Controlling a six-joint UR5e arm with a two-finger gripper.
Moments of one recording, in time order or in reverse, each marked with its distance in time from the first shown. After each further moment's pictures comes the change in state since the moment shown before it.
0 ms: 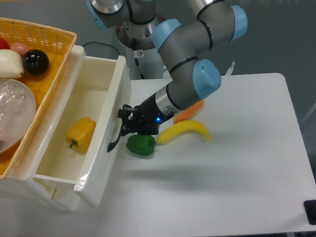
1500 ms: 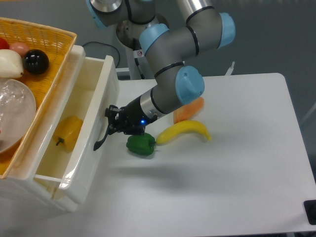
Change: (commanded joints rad) arm -0.078 0.000 -0.029 0.012 0.005 -0.029
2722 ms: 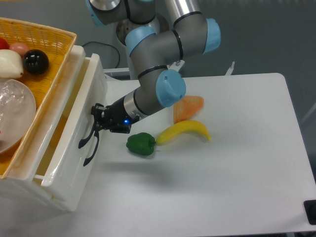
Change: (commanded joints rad) arm -0.045 0.020 -0.038 0.009 0.005 -0.020
